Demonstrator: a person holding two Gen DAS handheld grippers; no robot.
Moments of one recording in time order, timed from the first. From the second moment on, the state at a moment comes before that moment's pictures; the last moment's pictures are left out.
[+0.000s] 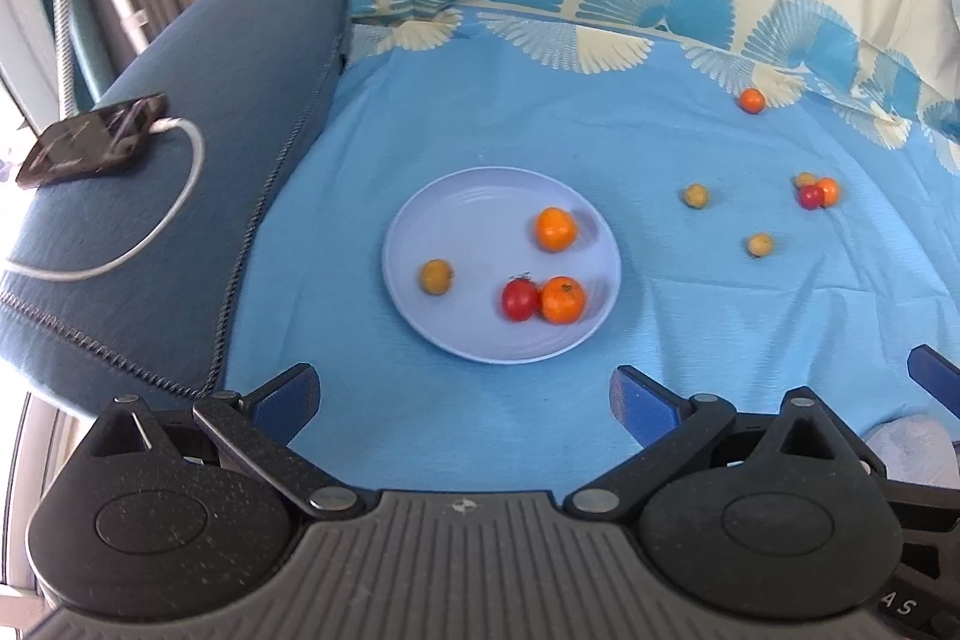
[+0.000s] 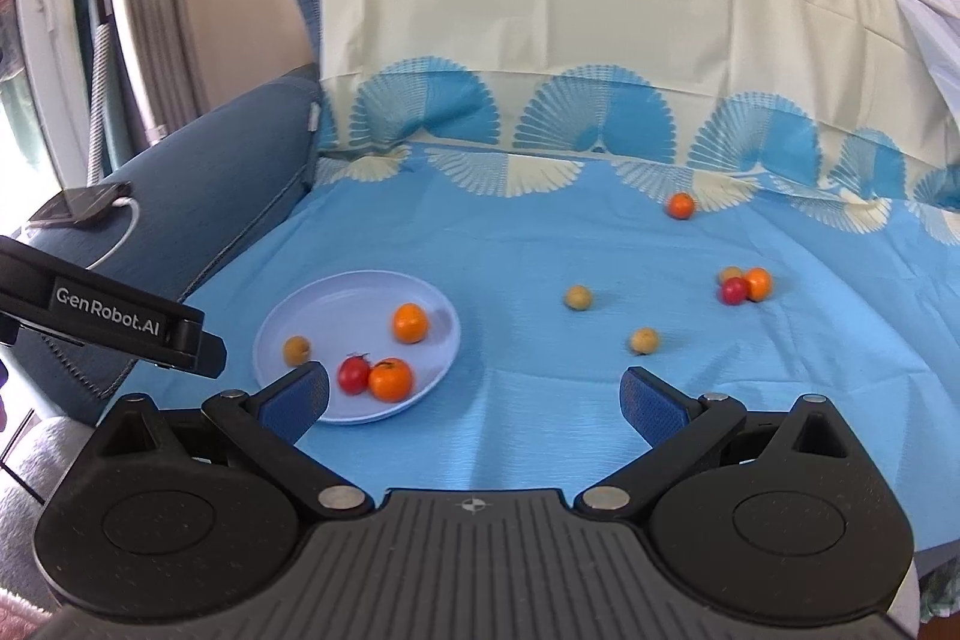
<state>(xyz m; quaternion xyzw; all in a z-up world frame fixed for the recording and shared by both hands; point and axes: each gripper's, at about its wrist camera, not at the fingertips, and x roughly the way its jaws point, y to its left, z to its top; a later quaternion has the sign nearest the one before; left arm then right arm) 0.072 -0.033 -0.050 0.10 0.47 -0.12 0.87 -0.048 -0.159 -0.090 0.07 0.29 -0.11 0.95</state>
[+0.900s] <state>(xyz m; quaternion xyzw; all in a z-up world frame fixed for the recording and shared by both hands) 0.222 -0.250 -0.146 0.13 0.54 -0.20 0.80 -0.004 -0.382 -0.148 0.12 0.26 -0.33 0.90</state>
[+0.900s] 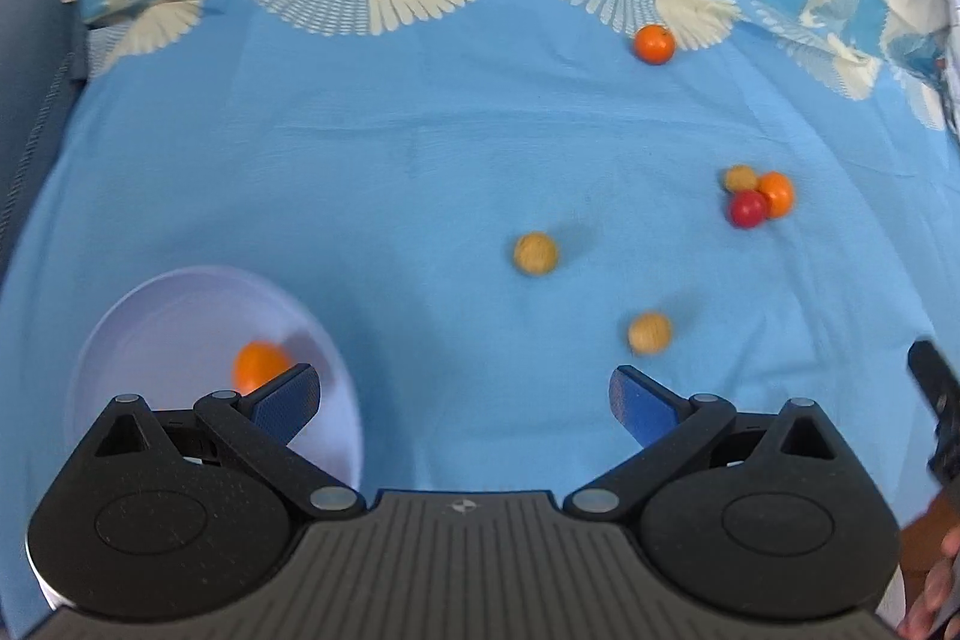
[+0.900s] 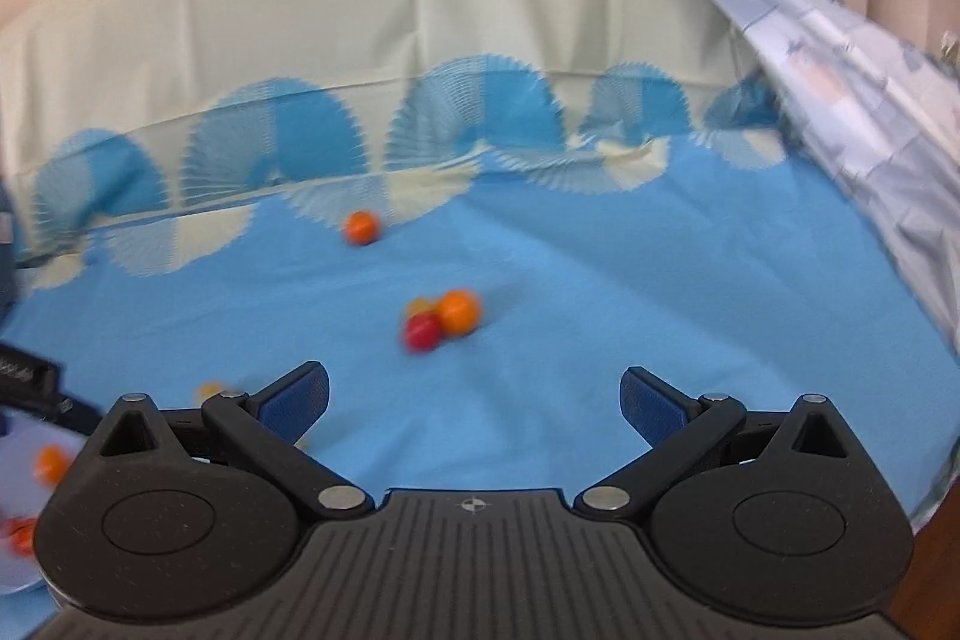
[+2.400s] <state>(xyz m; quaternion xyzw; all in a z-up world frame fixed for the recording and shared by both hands) 0.262 -0.303 -0.196 0.17 0.54 -0.25 0.79 0.070 -0.480 -0.235 0.11 0.33 -0.31 0.89</state>
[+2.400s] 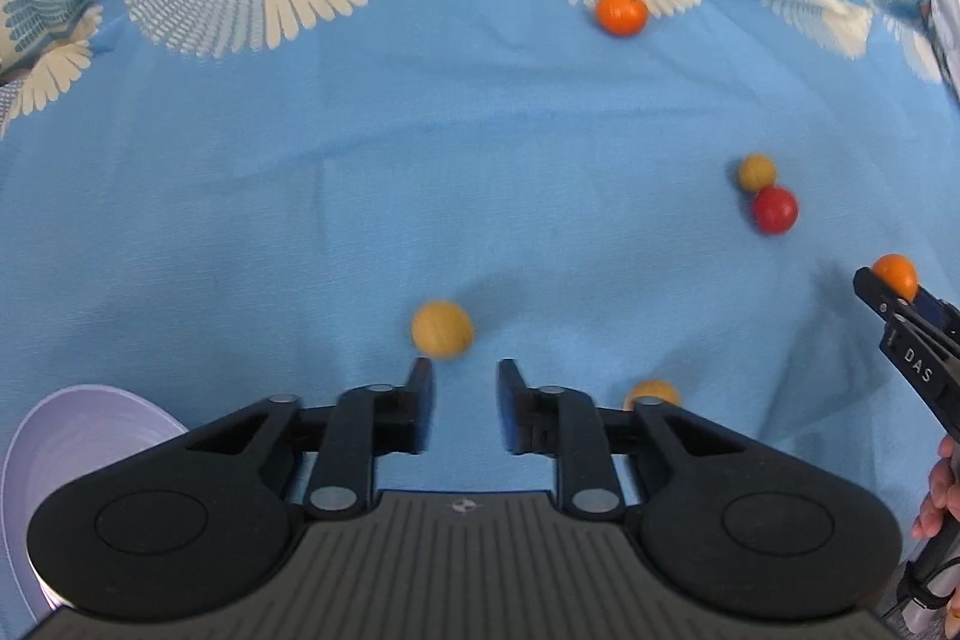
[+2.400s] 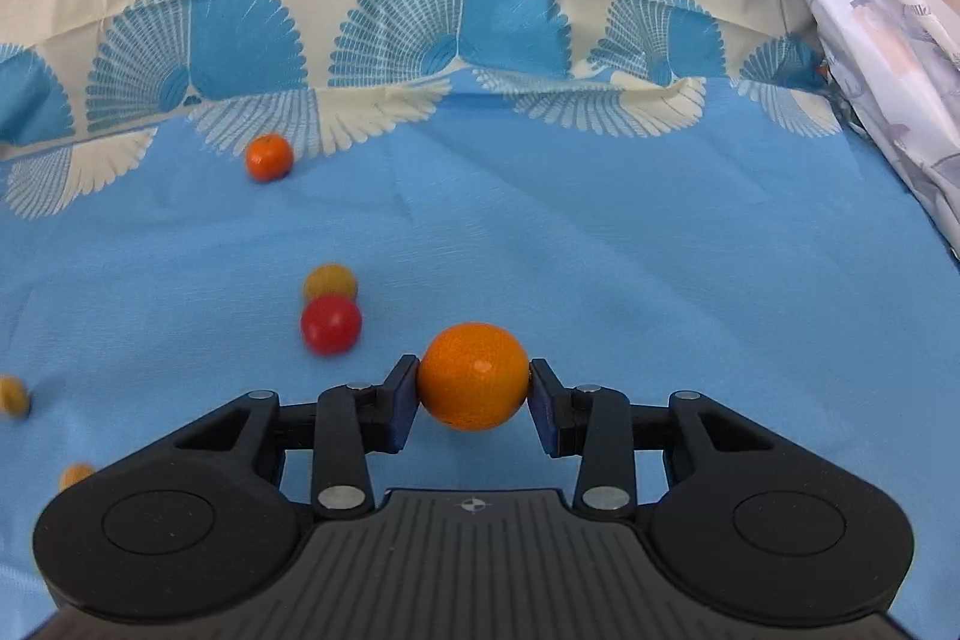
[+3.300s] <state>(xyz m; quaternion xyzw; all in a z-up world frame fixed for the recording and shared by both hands) 0.194 -0.267 -0.104 0.17 0.44 -0.25 0.84 0.020 -0.424 -0.178 0.13 0.26 -0.29 0.91</state>
